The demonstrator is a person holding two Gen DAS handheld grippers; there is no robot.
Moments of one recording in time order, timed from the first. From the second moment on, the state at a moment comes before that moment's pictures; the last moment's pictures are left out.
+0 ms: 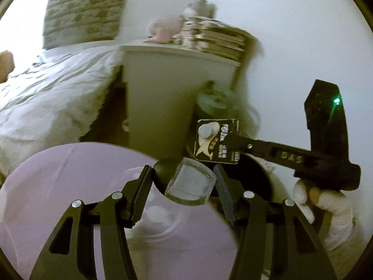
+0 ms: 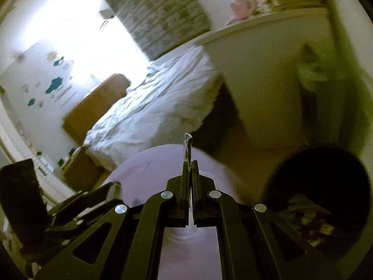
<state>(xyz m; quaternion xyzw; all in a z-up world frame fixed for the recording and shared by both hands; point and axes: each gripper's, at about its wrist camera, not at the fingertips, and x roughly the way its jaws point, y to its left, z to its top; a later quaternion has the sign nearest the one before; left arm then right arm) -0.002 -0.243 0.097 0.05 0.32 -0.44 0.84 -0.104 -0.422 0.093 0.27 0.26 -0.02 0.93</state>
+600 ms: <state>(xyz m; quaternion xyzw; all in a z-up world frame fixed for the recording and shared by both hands) -0.033 -0.362 0.066 0.10 0.34 -0.50 0.79 -0.181 -0.525 0.025 0.33 0.28 -0.12 0.90</state>
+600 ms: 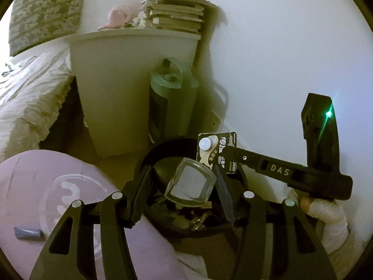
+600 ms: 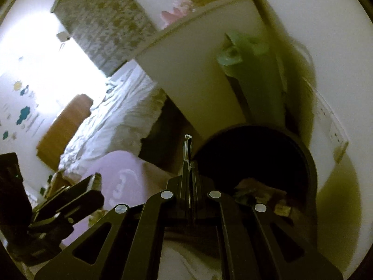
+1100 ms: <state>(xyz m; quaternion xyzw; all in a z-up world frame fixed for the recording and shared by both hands) -0.039 -0.400 0.041 0.12 0.37 -0.51 0.77 -0.193 -0.552 -0.012 0.35 0.30 -0.15 0.87</state>
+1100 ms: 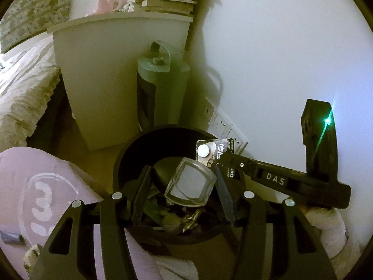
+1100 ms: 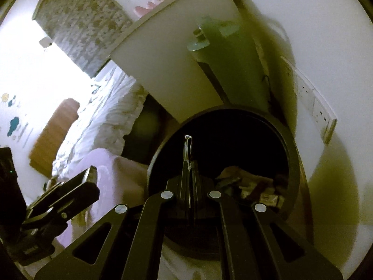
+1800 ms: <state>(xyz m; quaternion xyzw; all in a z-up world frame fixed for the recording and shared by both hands) -0.055 -0.400 0.049 0.13 0.35 -0.50 0.78 -0.201 -0.562 -0.019 0.38 0.31 -0.18 0.85</state>
